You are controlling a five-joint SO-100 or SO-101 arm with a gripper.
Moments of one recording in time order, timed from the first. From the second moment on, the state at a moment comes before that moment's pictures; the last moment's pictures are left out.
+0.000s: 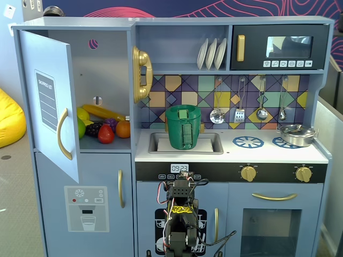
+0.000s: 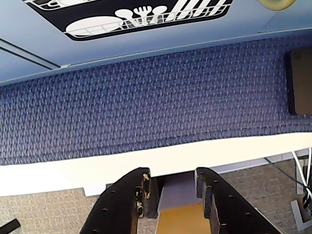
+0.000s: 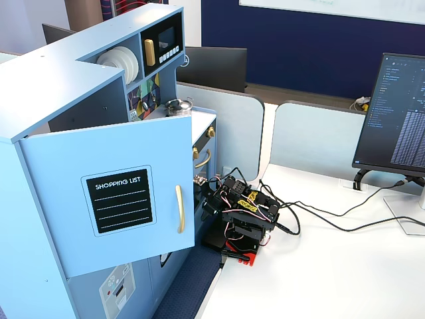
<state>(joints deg) 2.8 182.5 167.8 81.3 -88.8</state>
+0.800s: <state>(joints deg) -20.8 181.1 164.1 81.7 -86.0</state>
